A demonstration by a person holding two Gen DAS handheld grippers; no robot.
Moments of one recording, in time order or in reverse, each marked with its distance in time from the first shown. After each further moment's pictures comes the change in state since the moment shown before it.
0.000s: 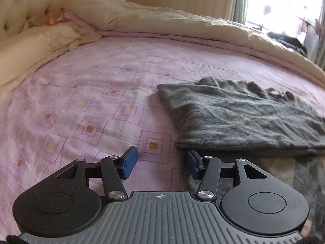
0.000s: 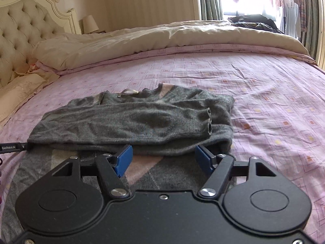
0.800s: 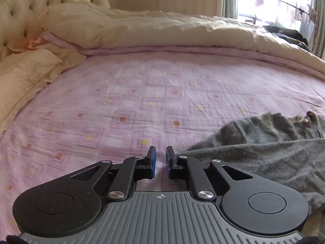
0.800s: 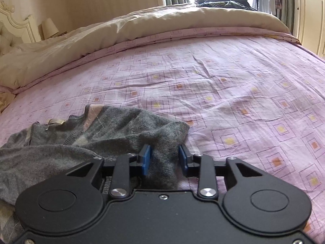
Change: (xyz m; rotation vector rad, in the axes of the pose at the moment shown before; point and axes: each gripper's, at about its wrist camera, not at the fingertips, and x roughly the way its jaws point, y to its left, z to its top) left arm 0.059 -0.003 0.098 0.151 -0.020 0.037; right arm 0.083 -0.083 0.067 0.137 0.026 -0.117
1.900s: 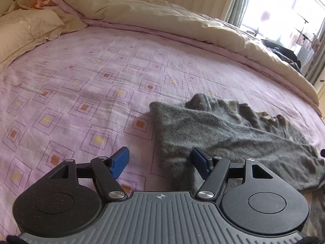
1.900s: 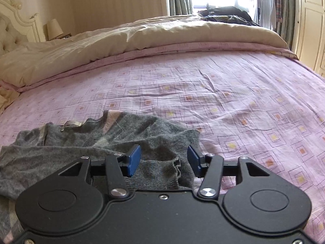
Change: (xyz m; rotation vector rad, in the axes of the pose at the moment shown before) left arm -0.018 -0.011 -0.034 -0.210 0.093 -0.129; right arm -0.012 0.020 0.003 0.000 0.005 -0.024
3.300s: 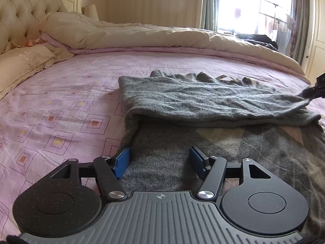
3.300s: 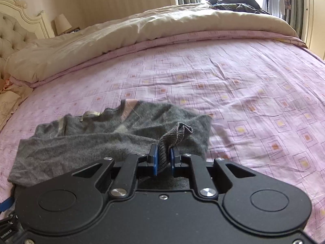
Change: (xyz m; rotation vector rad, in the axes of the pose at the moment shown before) left arm -0.056 -0.059 -0.110 0.217 -0.158 0.017; right arm -0.027 0.015 -0.007 -0.041 0.068 0.075
